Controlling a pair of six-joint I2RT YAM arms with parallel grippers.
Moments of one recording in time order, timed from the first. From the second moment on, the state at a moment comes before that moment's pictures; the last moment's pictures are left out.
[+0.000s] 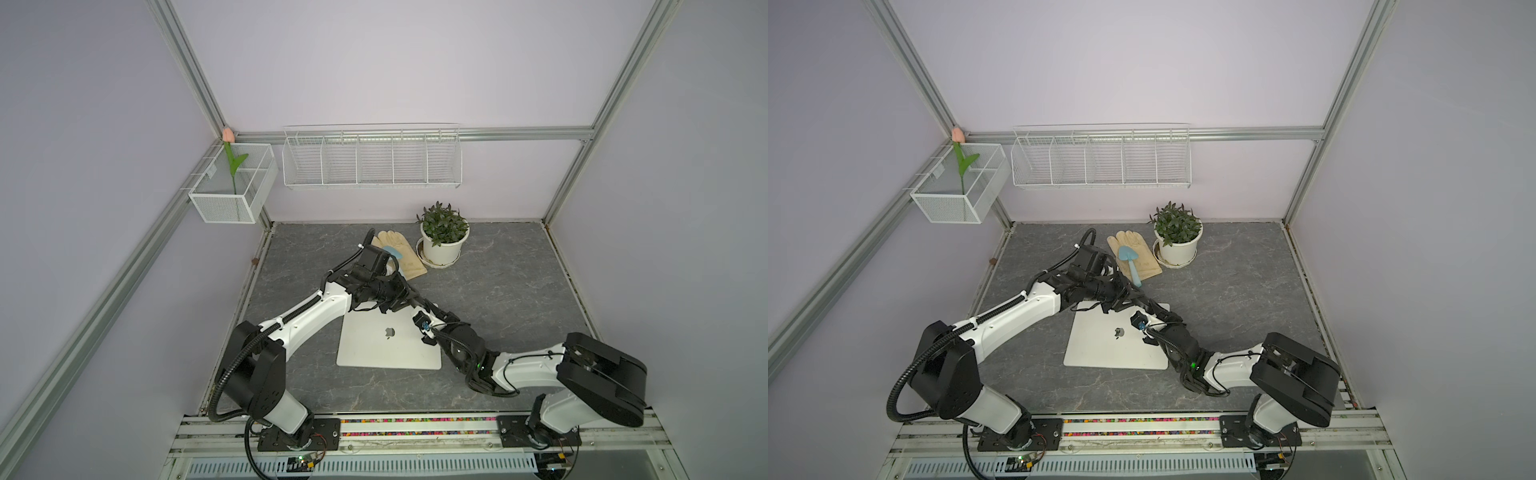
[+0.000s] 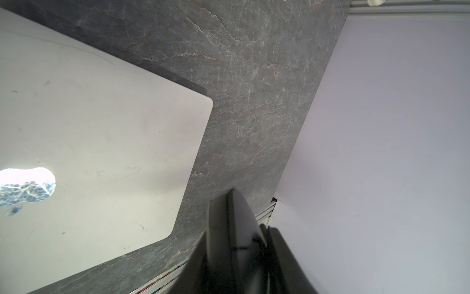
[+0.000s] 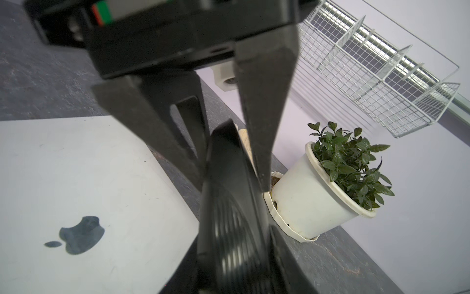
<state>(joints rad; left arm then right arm) -0.64 1.56 1.17 -0.43 0.53 -1.15 1.03 1.49 0.41 0.96 0.49 -0.49</state>
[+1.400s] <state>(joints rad) -0.60 1.24 0.76 0.02 0.75 -0.28 0.50 1.14 0.52 0.28 -0.96 0.78</state>
